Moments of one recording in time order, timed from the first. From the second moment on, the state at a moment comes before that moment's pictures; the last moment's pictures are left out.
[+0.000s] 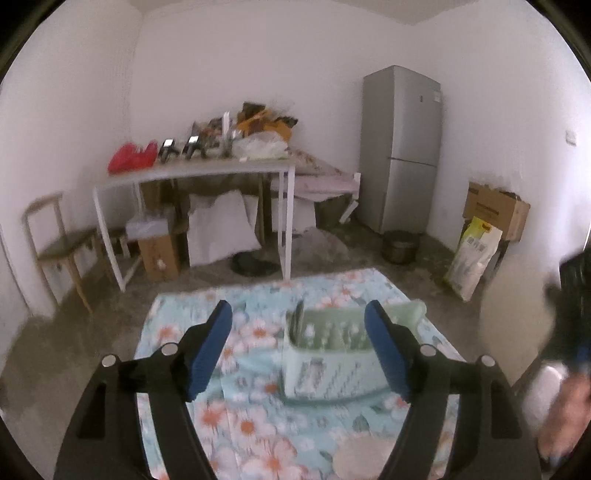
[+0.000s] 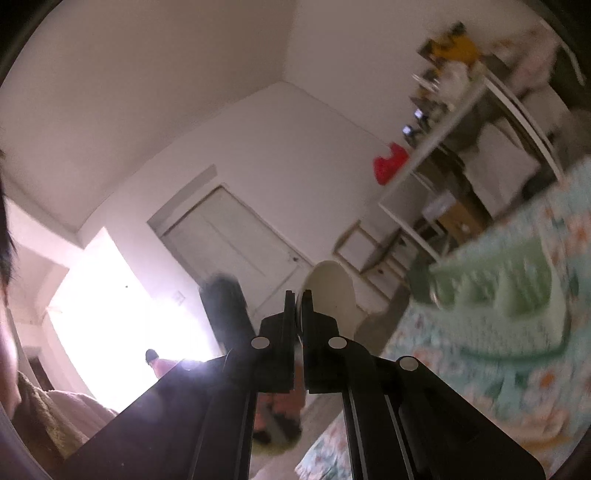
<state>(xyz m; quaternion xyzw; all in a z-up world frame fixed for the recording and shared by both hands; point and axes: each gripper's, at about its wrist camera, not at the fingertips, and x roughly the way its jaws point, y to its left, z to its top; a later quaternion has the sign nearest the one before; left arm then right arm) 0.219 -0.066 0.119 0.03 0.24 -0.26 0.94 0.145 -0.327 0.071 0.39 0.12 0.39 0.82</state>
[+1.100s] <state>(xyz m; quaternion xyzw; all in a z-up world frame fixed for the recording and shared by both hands) 0.203 0.001 0.034 -0.04 0.32 -0.22 0.92 0.228 -0.368 0.016 0.29 0.16 0.29 0.90</state>
